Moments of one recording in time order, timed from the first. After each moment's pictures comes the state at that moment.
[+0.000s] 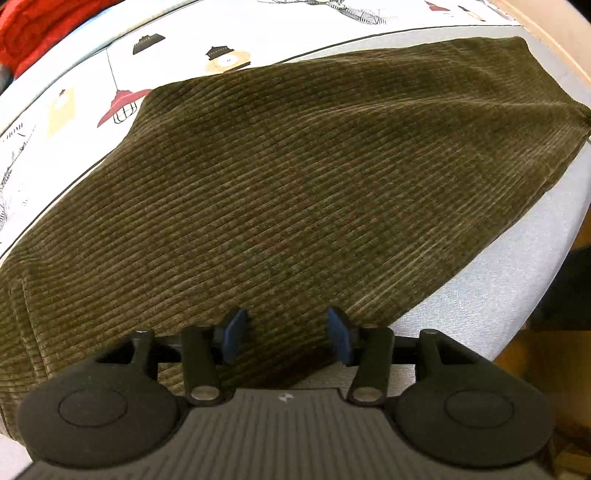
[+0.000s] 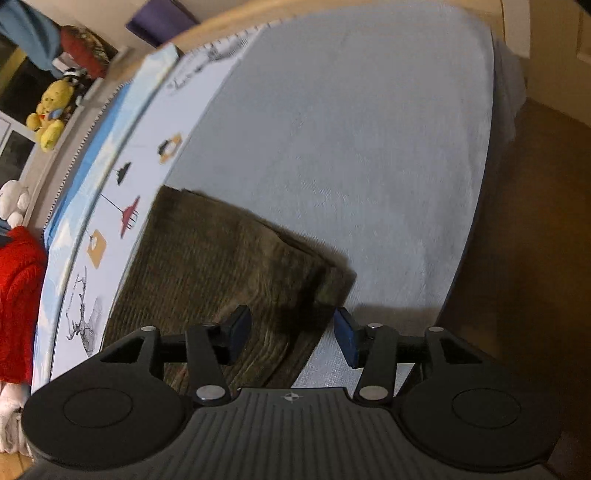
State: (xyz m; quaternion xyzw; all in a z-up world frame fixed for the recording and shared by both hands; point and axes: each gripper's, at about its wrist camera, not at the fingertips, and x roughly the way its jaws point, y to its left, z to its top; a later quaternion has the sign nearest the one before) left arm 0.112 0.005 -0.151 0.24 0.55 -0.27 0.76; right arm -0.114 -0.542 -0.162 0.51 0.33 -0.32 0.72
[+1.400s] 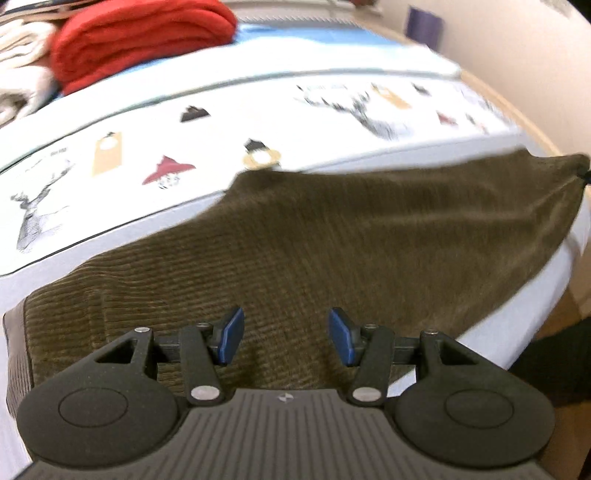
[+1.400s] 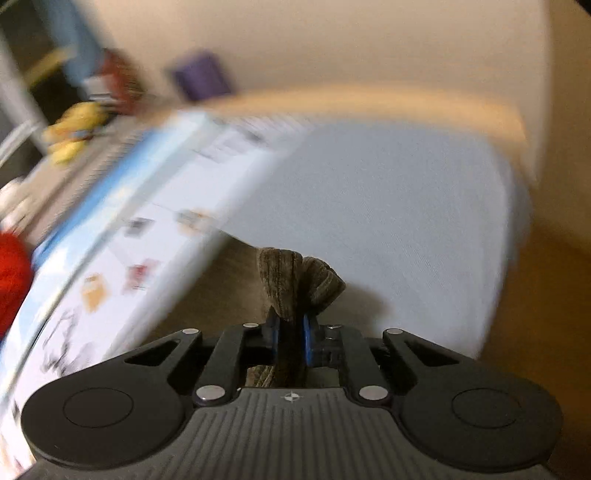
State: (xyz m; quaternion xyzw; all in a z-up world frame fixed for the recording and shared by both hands) left arm 0.111 0.049 -0.076 0.13 0.46 -0.24 0.85; right arm -0.060 -0.487 -0.062 0.27 0.23 -0.35 0.87
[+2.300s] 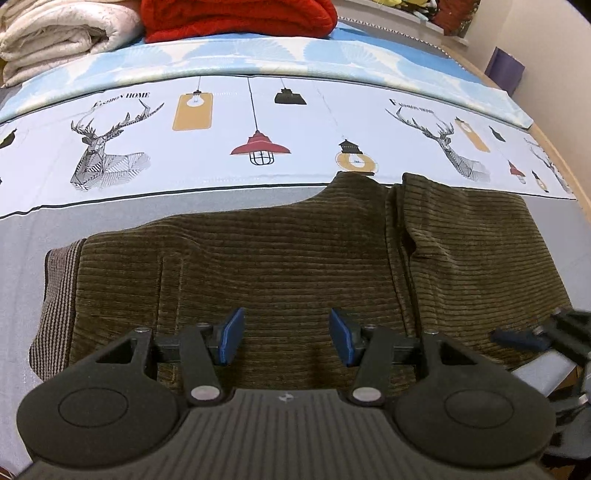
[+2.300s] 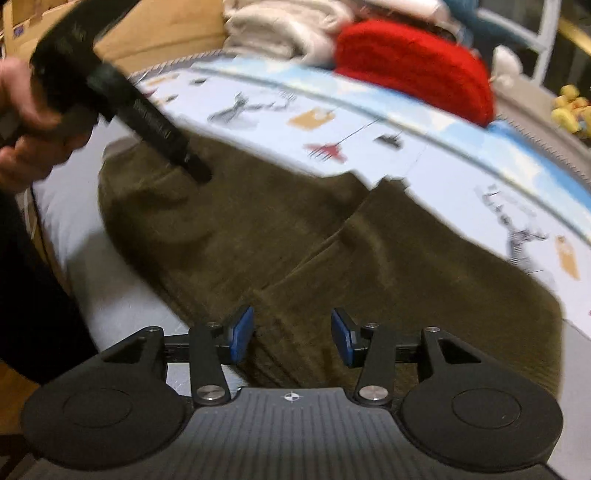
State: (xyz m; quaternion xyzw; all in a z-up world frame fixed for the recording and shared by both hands) left arm 0.146 0.103 -0.081 0.05 0.50 -0.15 0.85; right arm 0.059 -0.110 -0.110 -0.11 0.39 0.22 0.88
